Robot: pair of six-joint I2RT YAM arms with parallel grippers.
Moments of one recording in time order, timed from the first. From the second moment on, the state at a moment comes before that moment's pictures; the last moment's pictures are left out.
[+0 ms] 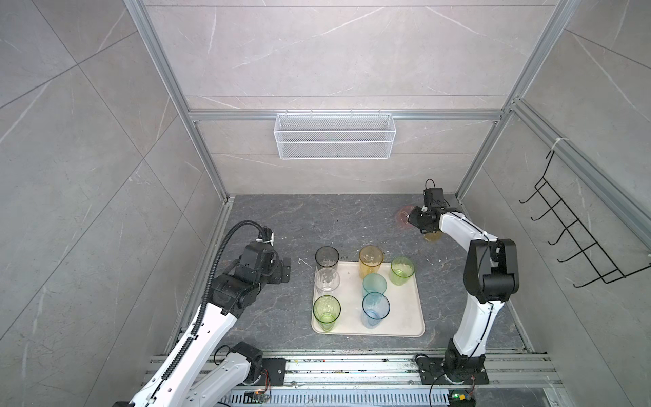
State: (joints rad) left arm -0.44 0.87 0.95 -0.85 -0.28 -0.20; right arm 0.03 1.95 1.50 -0.43 0.00 0.52
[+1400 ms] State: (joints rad) left arm -0.44 0.85 0.95 -0.88 -0.34 -0.25; right arm 0.05 1.25 1.33 -1.19 -0.04 0.34
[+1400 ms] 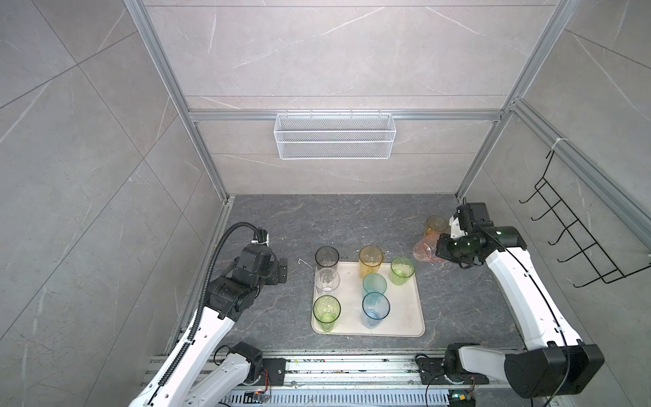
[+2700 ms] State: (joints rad) left arm -0.44 0.86 0.95 -0.90 -0.36 -0.28; right arm 0.34 1.09 1.01 -1.28 -0.02 0.48
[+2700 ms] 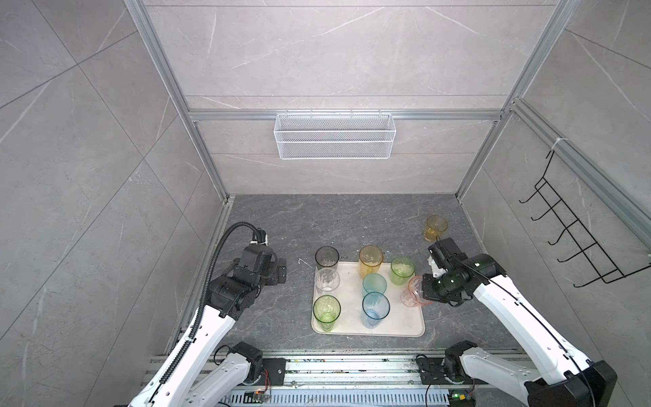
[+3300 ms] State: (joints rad) left arm -0.44 0.86 0.95 -0.90 -0.36 -0.28; right arm 0.39 1.22 0.93 -1.13 0.00 0.52
